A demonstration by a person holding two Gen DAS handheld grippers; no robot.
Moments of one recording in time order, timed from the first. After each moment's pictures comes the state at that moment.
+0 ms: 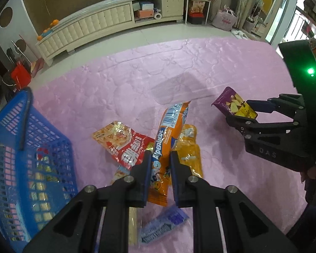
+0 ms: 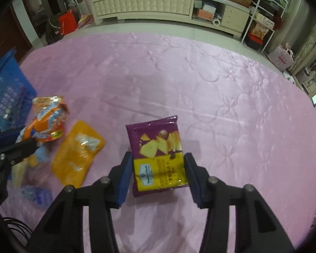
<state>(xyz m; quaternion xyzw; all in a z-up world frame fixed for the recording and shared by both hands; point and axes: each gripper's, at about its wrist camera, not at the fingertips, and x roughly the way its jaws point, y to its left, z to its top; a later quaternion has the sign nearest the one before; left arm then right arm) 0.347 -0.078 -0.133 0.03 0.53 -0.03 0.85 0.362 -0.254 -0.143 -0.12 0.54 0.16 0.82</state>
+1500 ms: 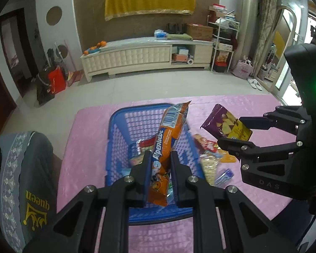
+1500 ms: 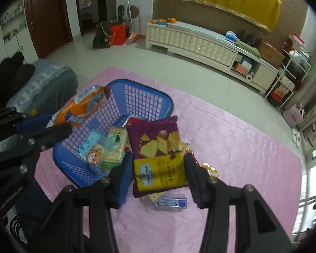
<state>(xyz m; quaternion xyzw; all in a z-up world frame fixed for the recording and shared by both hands) 0.177 0.104 0.006 -0.02 0.40 0.05 0.91 0.242 -0.038 0.005 -0.20 0.45 0.26 0.83</state>
